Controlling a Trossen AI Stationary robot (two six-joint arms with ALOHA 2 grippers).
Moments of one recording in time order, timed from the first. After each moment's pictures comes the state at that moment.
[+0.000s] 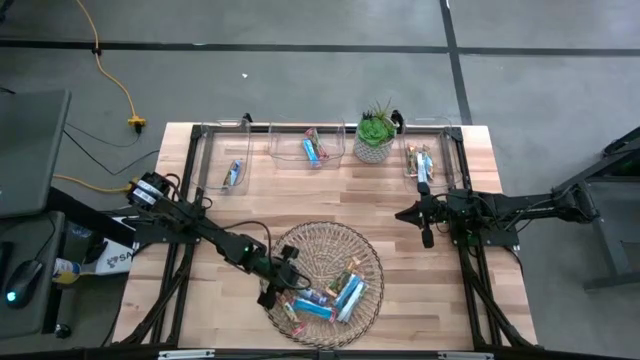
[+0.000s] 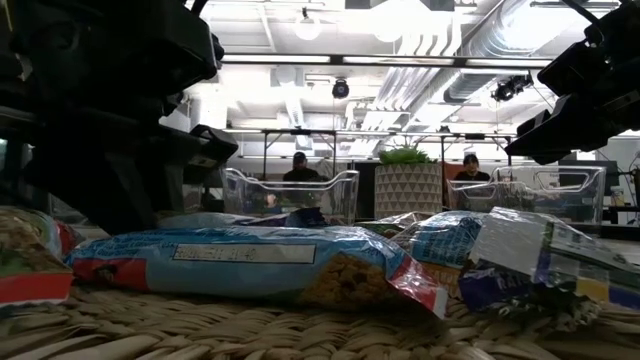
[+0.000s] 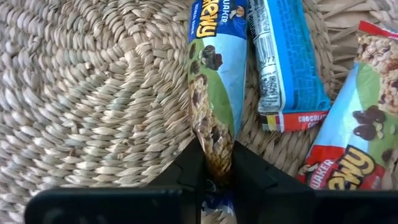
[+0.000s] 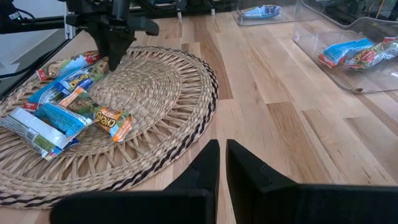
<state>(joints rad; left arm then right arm) -0.48 1.75 0.82 0.05 -0.06 -0.06 0.00 0.31 0.05 -0.09 0.01 0.11</state>
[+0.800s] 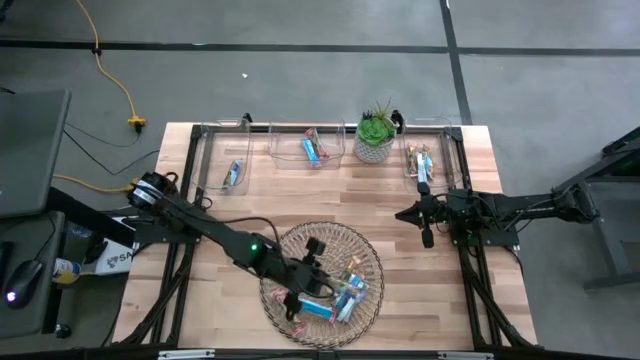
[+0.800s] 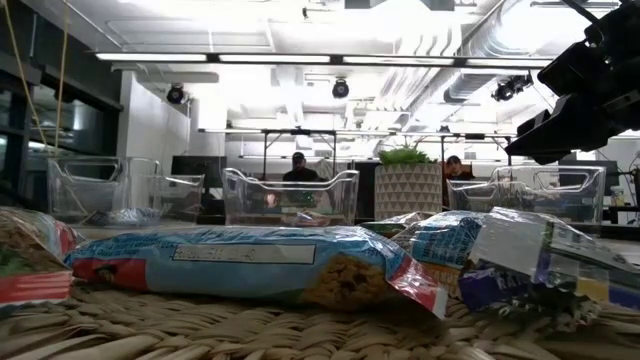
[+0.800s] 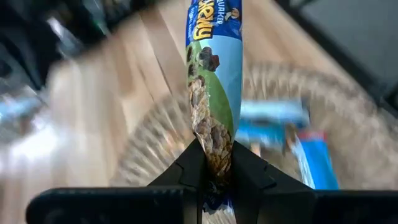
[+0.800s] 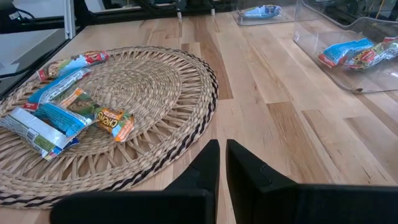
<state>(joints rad) -0.48 1.74 1.37 -0.33 -0.31 0.18 0.00 0.31 0.05 -0.09 0.01 0.11</state>
